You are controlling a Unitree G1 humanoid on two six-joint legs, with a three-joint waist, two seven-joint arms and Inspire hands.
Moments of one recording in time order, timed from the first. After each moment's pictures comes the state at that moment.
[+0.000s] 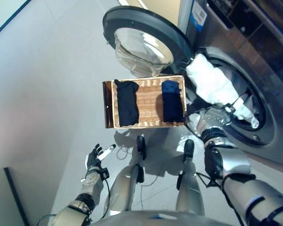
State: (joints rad) left arm -0.19 0.13 -0.29 1.07 -0.65 -0.30 0.24; right arm -0.92 -0.30 -0.27 1.13 1.60 -0.66 -0.38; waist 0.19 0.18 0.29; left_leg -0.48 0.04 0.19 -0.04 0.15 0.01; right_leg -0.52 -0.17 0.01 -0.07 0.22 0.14
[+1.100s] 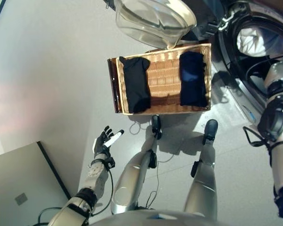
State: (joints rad) left arm -0.19 0.16 -0.37 0.88 -0.73 -0.34 0.20; right arm -1.38 -0.74 -0.19 1.36 1.42 -0.58 -0.58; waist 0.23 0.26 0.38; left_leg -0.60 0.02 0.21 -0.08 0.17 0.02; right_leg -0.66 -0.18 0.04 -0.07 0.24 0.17
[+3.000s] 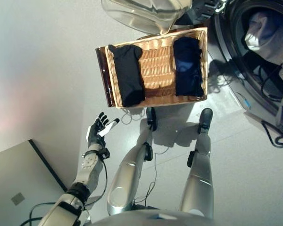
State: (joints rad) left arm -0.20 0.25 -0.36 0.71 -0.71 -0.35 0.22; right arm -1.49 -0.83 0.18 1.63 0.78 -0.10 -0.72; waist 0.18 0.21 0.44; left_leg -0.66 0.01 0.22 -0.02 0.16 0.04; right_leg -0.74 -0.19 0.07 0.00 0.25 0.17
